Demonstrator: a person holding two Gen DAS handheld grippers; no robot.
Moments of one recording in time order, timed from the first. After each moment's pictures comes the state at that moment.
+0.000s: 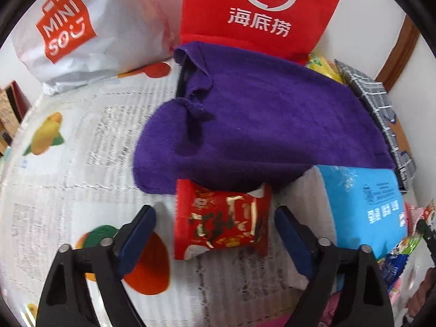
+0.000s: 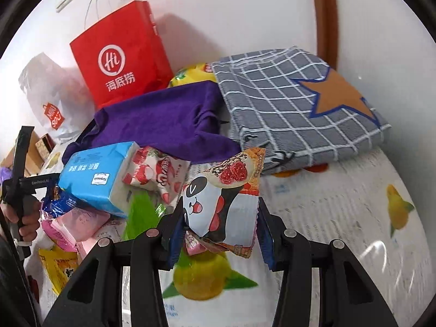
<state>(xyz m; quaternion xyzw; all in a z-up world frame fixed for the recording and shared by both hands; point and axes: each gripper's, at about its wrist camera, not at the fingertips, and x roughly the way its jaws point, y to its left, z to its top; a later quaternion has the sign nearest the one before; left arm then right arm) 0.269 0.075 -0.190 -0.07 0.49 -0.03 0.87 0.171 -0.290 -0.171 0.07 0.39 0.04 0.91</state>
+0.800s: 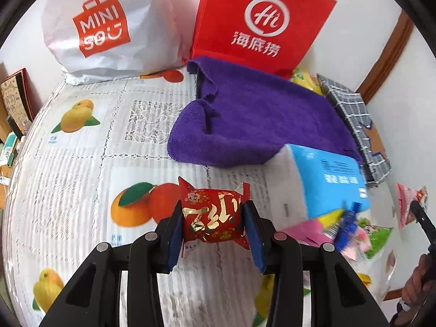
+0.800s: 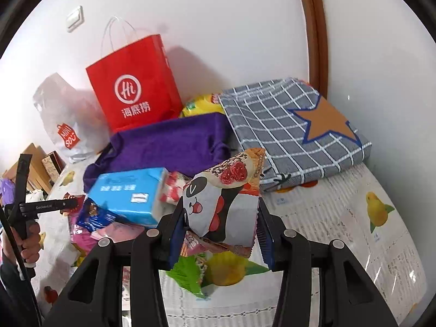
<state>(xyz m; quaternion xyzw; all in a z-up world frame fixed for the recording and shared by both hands) 0.207 0.099 -0.154 -0.10 0.47 -0.06 0.87 0.131 -0.269 -0.119 0.08 0.34 0.04 0.94</state>
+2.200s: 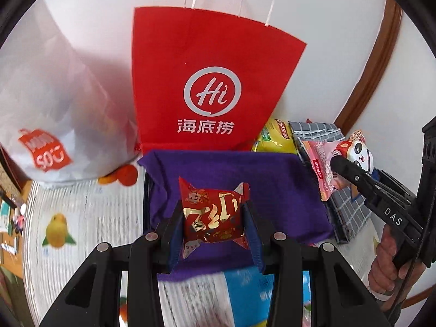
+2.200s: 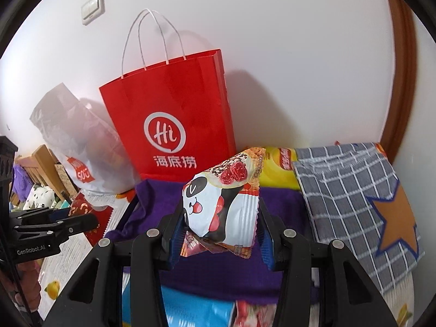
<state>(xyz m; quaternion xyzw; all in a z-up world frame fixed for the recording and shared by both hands) 0.313 0.044 -0.069 -0.06 0.42 -0.09 0.90 0.330 -0.166 -0.052 0.03 0.33 0.12 0.94</state>
